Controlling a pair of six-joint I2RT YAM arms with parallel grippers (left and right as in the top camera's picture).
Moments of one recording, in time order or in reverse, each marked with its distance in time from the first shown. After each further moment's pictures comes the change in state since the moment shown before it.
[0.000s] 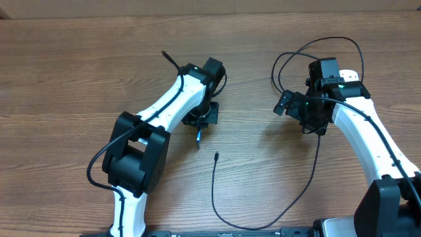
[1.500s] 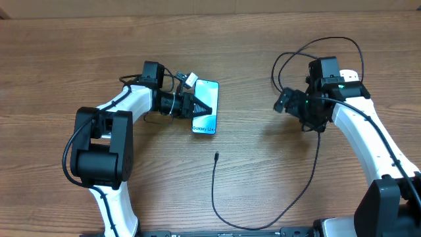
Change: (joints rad) left arm 0.344 -0.031 -0.355 0.581 1.076 0.413; right arm 0.000 0.000 -0.001 0.056 -0.001 0.000
